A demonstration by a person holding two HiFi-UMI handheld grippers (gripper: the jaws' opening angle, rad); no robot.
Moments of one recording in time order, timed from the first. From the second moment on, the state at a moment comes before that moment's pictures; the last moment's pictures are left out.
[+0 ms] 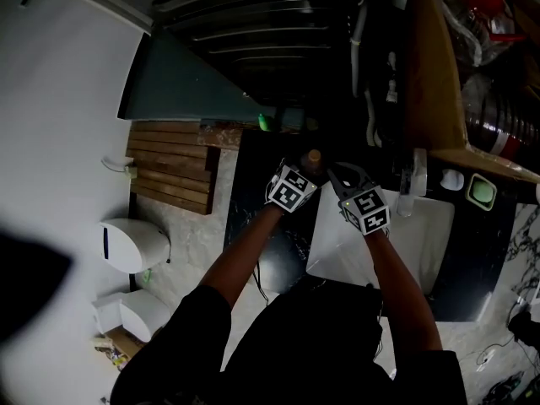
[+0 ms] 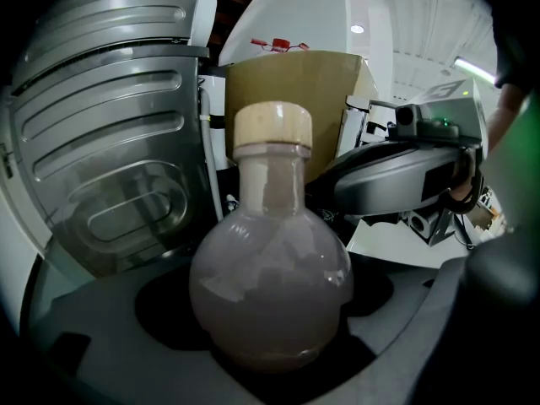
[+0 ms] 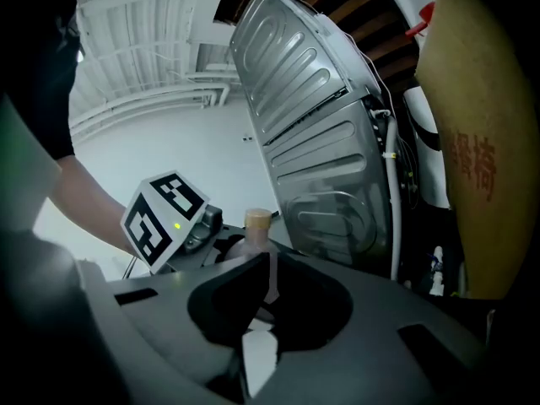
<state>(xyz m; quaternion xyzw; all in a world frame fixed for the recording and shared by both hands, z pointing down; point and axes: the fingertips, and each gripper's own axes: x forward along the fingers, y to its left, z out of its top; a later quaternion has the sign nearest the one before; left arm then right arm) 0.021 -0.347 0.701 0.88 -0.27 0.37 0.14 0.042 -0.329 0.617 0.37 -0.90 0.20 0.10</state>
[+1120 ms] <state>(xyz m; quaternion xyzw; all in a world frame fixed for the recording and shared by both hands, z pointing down) 0.020 -0.347 0.699 0.88 -0.27 0.37 0.13 0.024 -0.323 0.587 0.32 -0.93 0.16 0.04</state>
